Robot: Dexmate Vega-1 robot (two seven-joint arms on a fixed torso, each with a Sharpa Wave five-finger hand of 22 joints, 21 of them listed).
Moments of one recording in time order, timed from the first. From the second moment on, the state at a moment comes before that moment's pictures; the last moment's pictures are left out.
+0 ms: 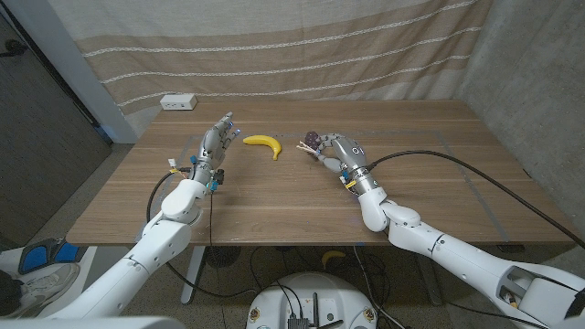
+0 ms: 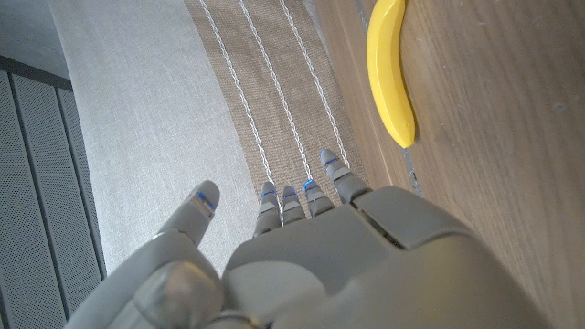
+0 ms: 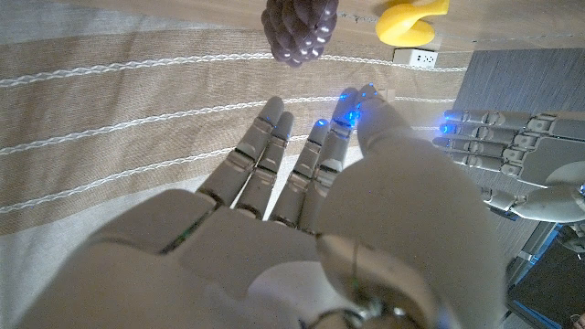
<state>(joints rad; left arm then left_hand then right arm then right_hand) 1.07 0.59 0.28 -1.57 -0.60 -0.38 0.10 0.10 0.11 0.70 -0.01 0.19 0.07 -0.05 0.18 0.17 -0.01 -0.06 0.19 0.17 -0.03 -0.03 0.17 0.17 0.13 0.02 0.20 0.18 -0.75 -0.54 -0.85 -1.39 -0.68 0.07 -0.80 1.17 0.02 0.39 -0.18 0.18 1.16 -0.03 0.46 0.23 0.75 -0.19 0.28 0.27 0.52 -0.05 0.41 0.41 0.60 -0.05 0.44 0.19</state>
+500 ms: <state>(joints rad) 1.09 0.59 0.27 -1.59 -0.58 -0.39 0.12 0.10 0.11 0.70 -0.02 0.19 0.07 -0.05 0.18 0.17 -0.01 -0.06 0.19 0.17 -0.03 -0.03 0.17 0.16 0.13 0.02 0.20 0.18 -0.76 -0.56 -0.81 -1.42 -0.68 0.10 -0.85 1.18 0.00 0.40 -0.18 0.20 1.16 -0.02 0.48 0.23 0.73 -0.20 0.26 0.28 0.51 -0.05 0.38 0.40 0.59 -0.06 0.44 0.19</state>
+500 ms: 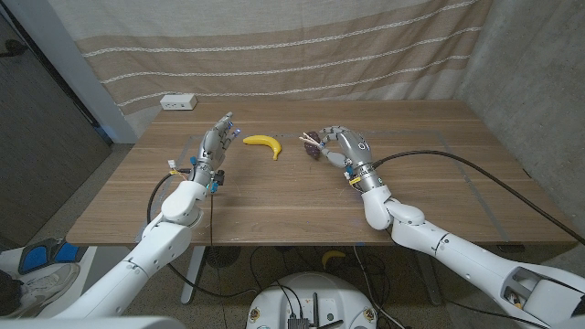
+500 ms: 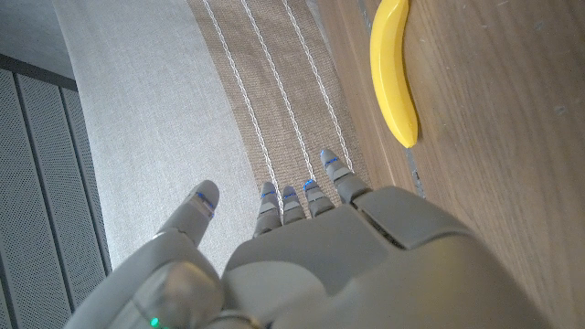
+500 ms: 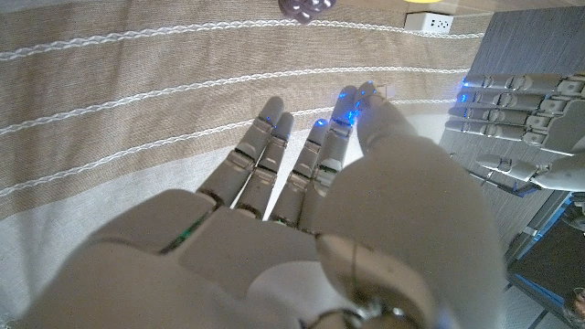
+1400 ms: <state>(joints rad) 1.11 0.58 0.27 -1.61 -0.57 -0.40 0.13 0.10 0.11 0.70 -0.03 0.19 0.07 -0.05 0.18 0.17 -0.02 -0.07 0.19 0.17 -0.03 -0.03 0.17 0.16 0.13 0.02 0.20 0.18 -0.79 -0.61 -0.75 -1.50 -0.72 0.09 -0.86 1.15 -0.02 0.42 -0.17 0.22 1.16 -0.03 0.50 0.30 0.72 -0.20 0.26 0.29 0.51 -0.05 0.35 0.39 0.58 -0.06 0.44 0.19</state>
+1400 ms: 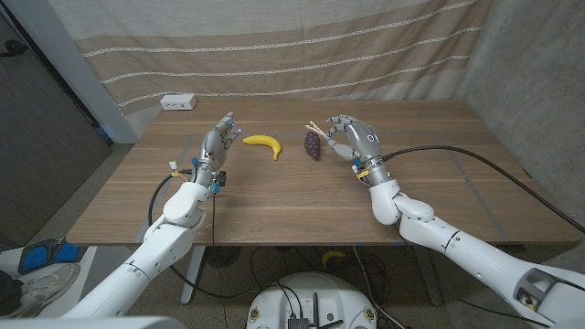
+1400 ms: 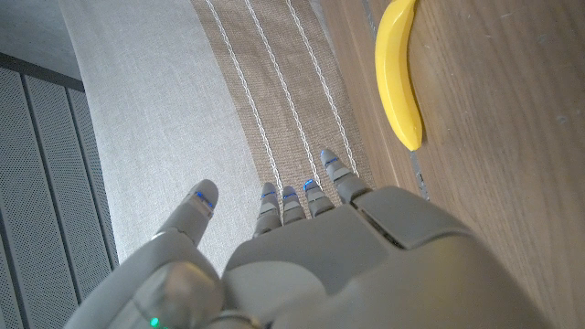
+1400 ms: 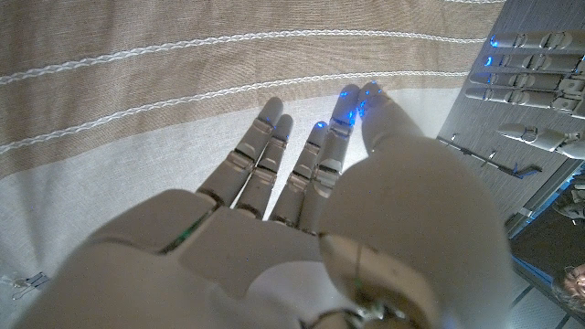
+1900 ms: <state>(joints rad) 1.11 0.58 0.27 -1.61 -0.57 -0.41 0.13 0.10 0.11 0.70 -0.03 0.19 0.07 -0.05 0.18 0.17 -0.02 -0.07 0.19 0.17 -0.03 -0.03 0.17 0.17 0.13 0.02 0.20 0.18 -0.80 -0.64 -0.73 -1.54 -0.74 0.05 -0.87 1.14 -0.03 0.43 -0.17 0.22 1.15 -0.04 0.51 0.31 0.72 -0.20 0.25 0.29 0.51 -0.05 0.34 0.39 0.58 -0.06 0.44 0.19</state>
